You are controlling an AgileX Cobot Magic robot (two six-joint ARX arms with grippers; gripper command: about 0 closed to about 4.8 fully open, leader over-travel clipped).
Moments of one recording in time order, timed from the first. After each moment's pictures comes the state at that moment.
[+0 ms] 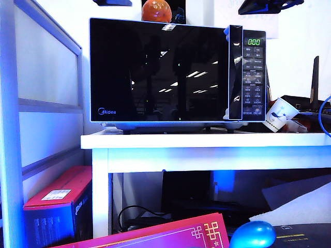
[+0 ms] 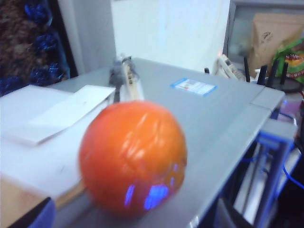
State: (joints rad) left arm -0.34 1.88 1.97 -0.11 0.38 0.09; right arm 0.15 1.47 1.26 0.21 -0.34 0.01
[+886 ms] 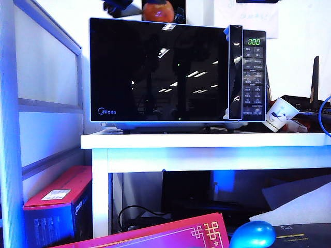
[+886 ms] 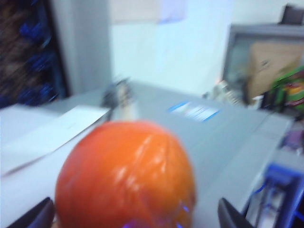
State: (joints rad) left arm -0.37 1.98 1.97 0.12 0.36 0.02; right arm 0.16 1.45 1.26 0.25 -0.34 0.01
